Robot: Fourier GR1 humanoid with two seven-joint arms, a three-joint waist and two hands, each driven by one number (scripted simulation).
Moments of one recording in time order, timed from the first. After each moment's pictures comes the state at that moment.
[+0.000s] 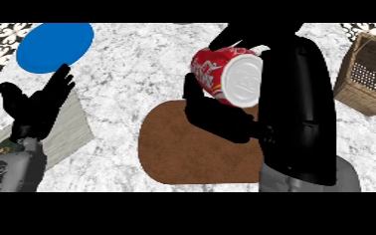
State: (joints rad) left arm -0.20 0.30 0.16 -1.39 0.09 -0.06 0.23; right arm -0.78 -0.01 0.35 -1.97 0.95 0.00 1.12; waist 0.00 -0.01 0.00
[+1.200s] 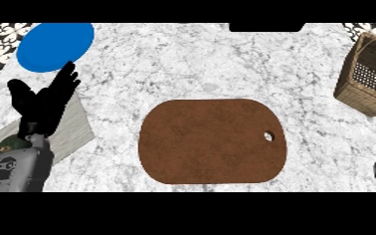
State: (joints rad) left arm -0.23 0.27 0.15 -1.38 0.06 -0.05 0.23; right arm -1.14 -0.38 -0.18 -1.48 0.98 0.16 0.97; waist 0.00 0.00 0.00
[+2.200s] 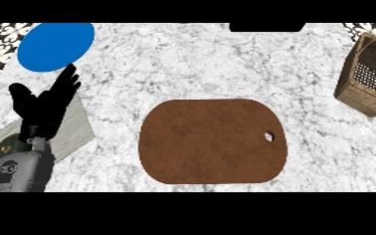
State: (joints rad) left arm -0.21 0.25 0.15 -1.40 0.05 -0.05 0.22; right arm -0.83 -0.54 -0.42 -1.34 0.87 -0.08 0.67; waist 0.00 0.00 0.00
